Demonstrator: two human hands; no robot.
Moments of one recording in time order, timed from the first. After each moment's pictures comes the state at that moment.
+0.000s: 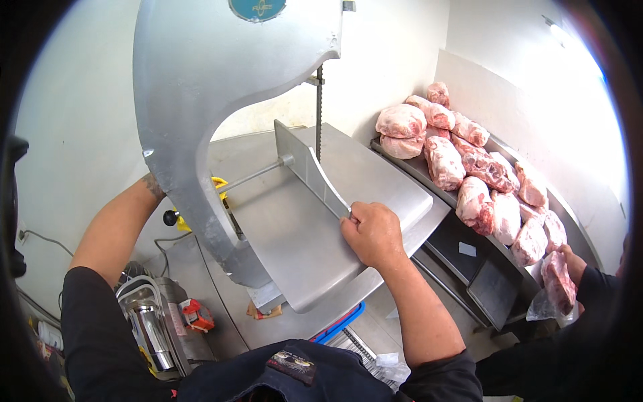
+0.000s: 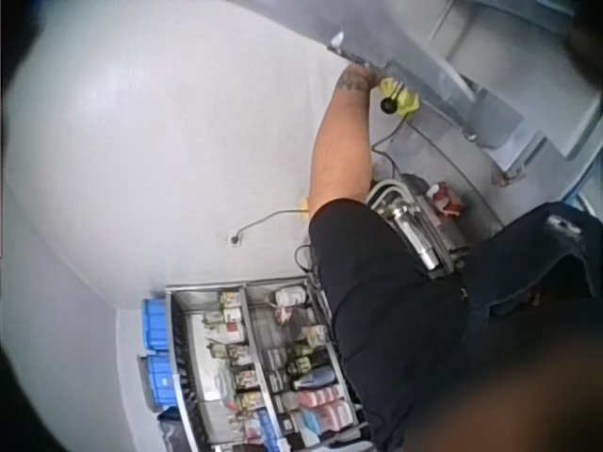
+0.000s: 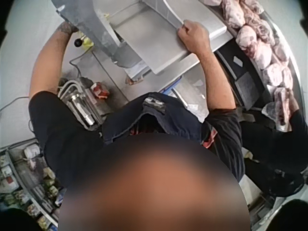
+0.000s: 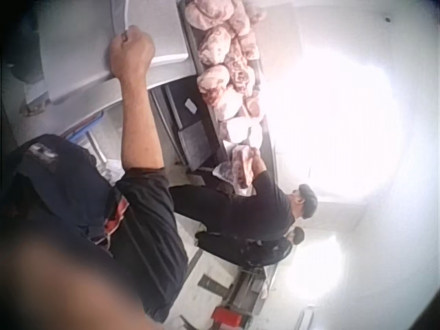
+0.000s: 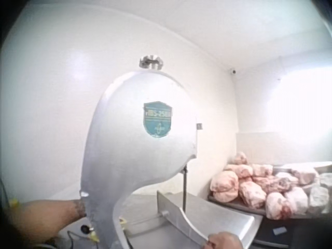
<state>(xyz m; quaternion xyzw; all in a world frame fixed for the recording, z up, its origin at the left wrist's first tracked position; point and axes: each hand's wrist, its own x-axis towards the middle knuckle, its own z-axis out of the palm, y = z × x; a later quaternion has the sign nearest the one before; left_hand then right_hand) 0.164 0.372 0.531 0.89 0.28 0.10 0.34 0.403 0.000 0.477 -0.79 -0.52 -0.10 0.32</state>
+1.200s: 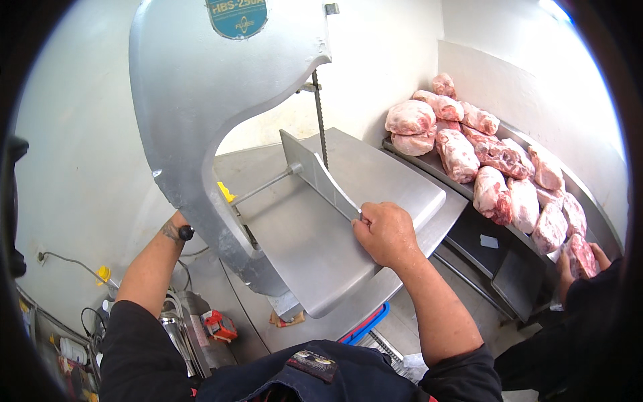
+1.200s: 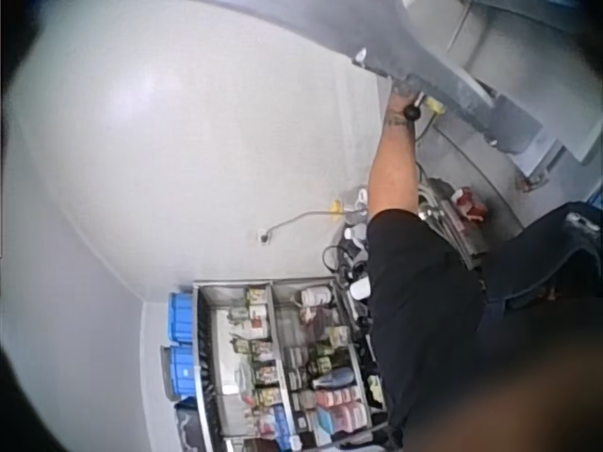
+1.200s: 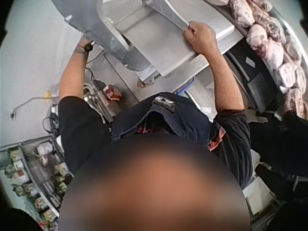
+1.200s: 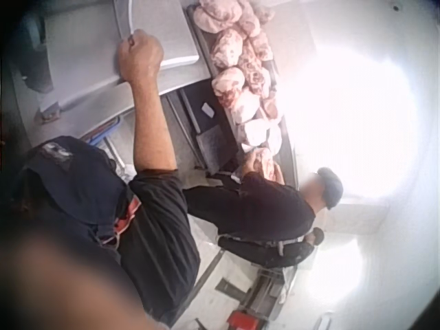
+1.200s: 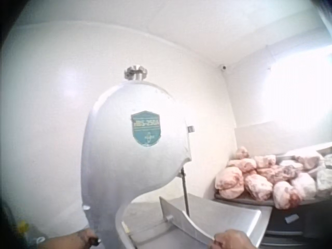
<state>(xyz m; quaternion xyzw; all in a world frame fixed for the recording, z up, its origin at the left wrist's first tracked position) 0.134 0.373 0.486 0.86 0.25 0.15 0.43 0.407 0.002 0.483 -0.79 -0.52 -0.09 0.32</state>
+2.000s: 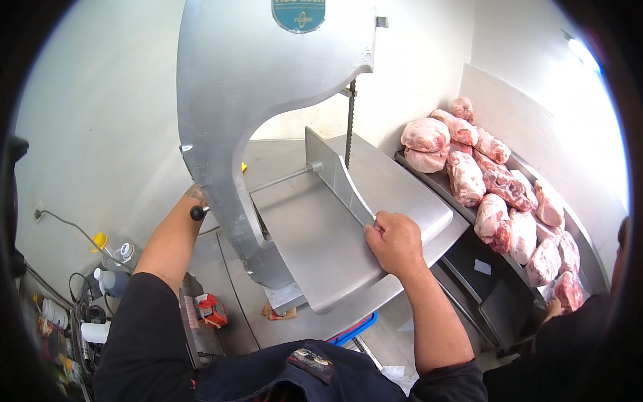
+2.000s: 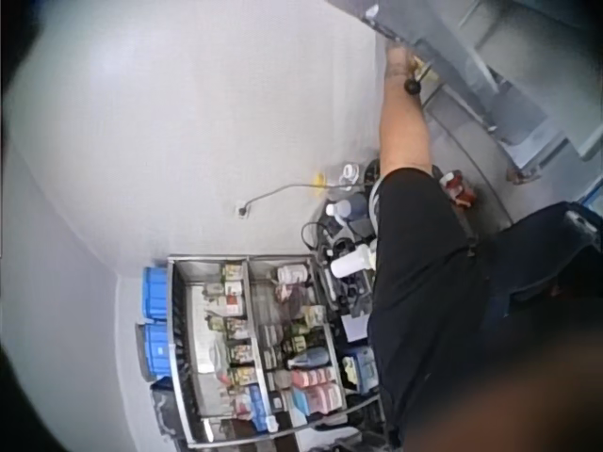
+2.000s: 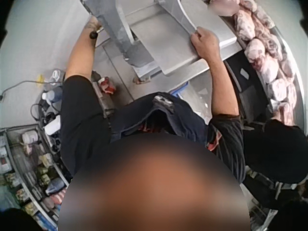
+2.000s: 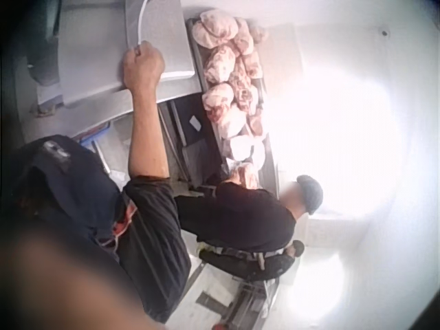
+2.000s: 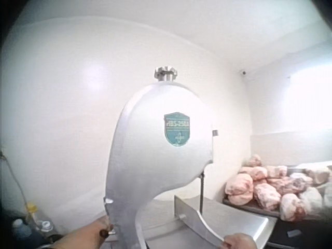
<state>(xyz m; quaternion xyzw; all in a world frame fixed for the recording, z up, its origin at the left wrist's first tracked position) 0.165 0.407 0.463 0.81 0.35 0.28 0.37 0.409 0.002 0.478 -0.78 -0.53 -0.10 0.33</state>
